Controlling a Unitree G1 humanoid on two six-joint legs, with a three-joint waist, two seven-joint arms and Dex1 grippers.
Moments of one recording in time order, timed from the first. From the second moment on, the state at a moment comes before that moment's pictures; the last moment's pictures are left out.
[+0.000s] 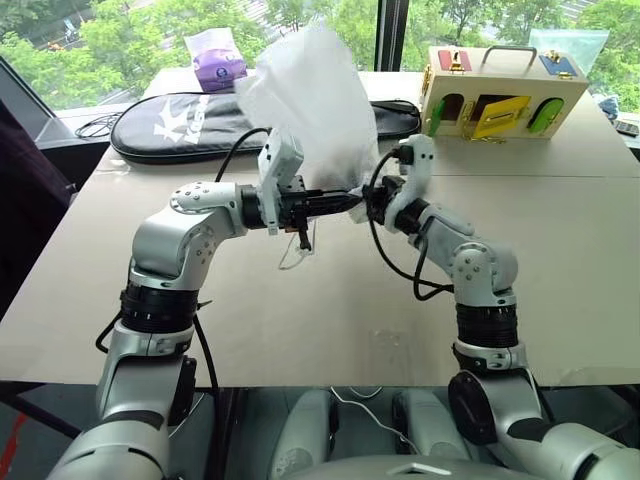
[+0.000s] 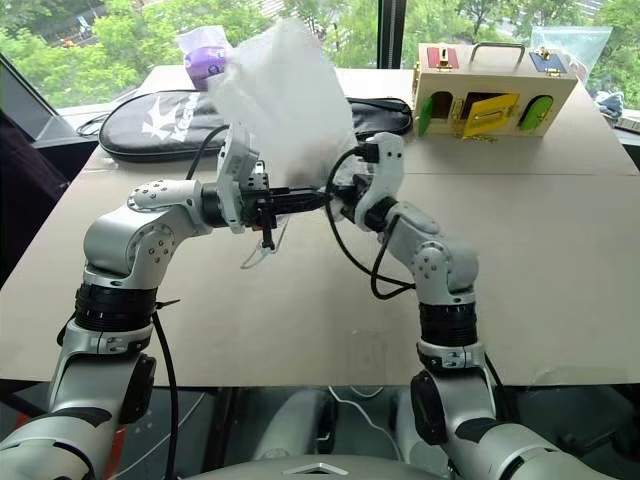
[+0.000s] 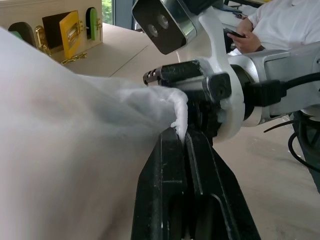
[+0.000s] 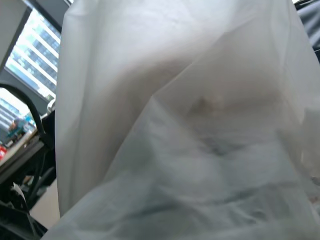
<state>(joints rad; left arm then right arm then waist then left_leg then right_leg) -0.70 0.58 -0.03 -0.07 -0.54 0.69 -1.07 -0.68 0.14 -0.20 -0.08 0.68 0.87 0.13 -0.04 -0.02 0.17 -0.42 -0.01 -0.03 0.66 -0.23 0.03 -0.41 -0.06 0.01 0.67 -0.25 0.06</state>
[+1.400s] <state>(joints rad) -0.83 0.45 0.03 0.17 -0.55 0.72 -0.95 -0.52 -0.22 0.19 -0.26 0.46 0.78 0.30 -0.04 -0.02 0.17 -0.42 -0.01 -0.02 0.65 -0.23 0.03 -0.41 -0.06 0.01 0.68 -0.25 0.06</state>
